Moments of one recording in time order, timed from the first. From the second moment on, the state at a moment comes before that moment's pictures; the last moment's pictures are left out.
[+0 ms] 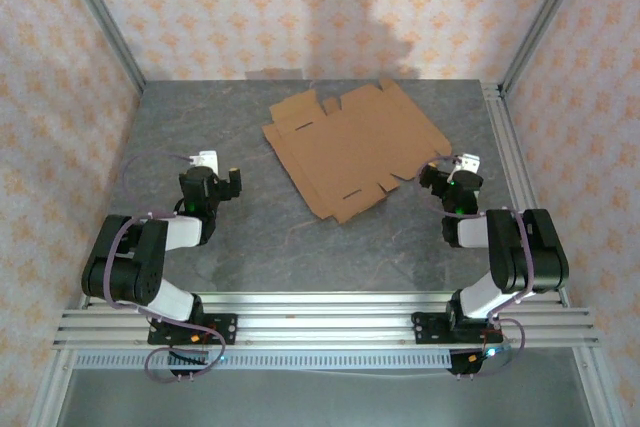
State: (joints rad) left arm -0.04 1.50 0.43 0.59 -0.23 -0.06; right arm -0.01 1.55 0.37 0.80 0.12 0.20
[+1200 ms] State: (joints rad) left arm -0.25 1.11 0.64 0.21 -0.06 -0.23; right arm 0.35 1.16 0.85 -0.38 0.07 0.61
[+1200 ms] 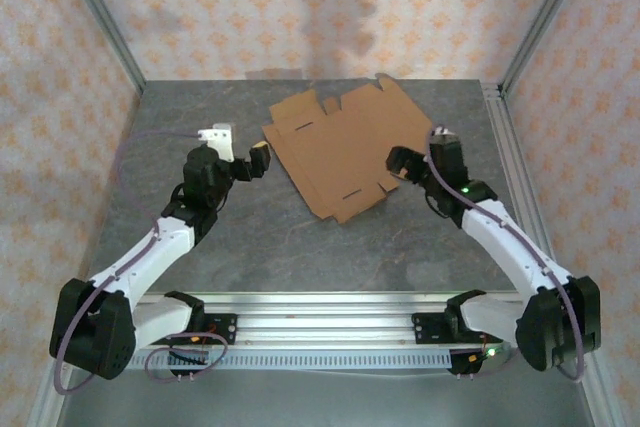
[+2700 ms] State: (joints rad) left arm -0.25 0.95 0.55 0.03 -0.11 -0.25; right arm 0.31 1.78 1.33 -0.80 -0.03 0.25
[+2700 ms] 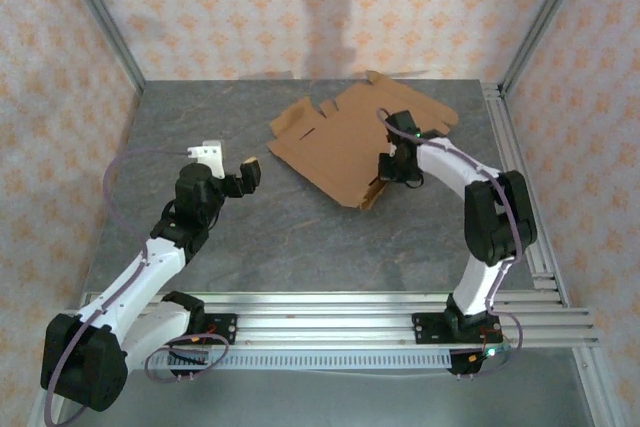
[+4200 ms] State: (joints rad) left arm -0.16 1.58 1.08 -0.21 0.06 -0.40; right arm 0.34 1.76 1.56 -0.73 0.06 0.10
